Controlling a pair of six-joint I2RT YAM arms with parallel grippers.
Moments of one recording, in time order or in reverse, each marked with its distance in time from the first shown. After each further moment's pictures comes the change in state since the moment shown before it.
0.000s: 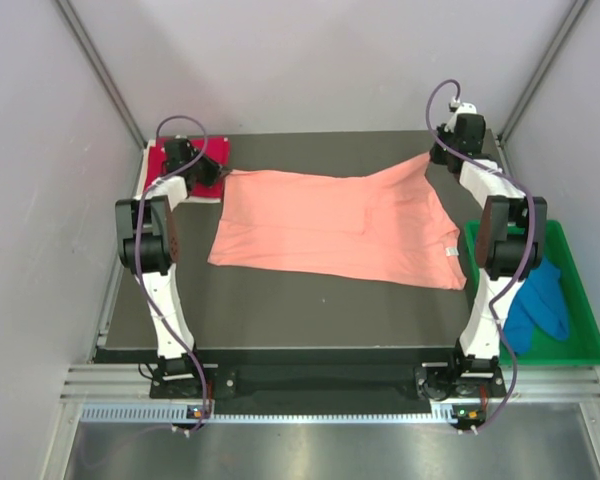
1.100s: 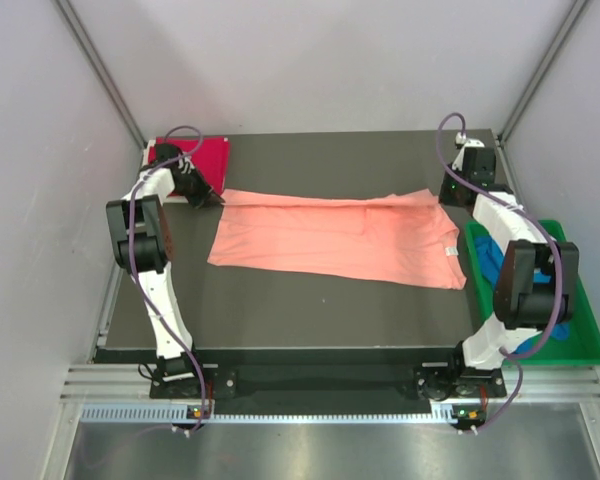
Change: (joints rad) left arm 0.068 0.035 0.167 -0.615 0.110 0.336; right arm -0.001 -0.414 -0.427 -0.200 0.052 -0.028
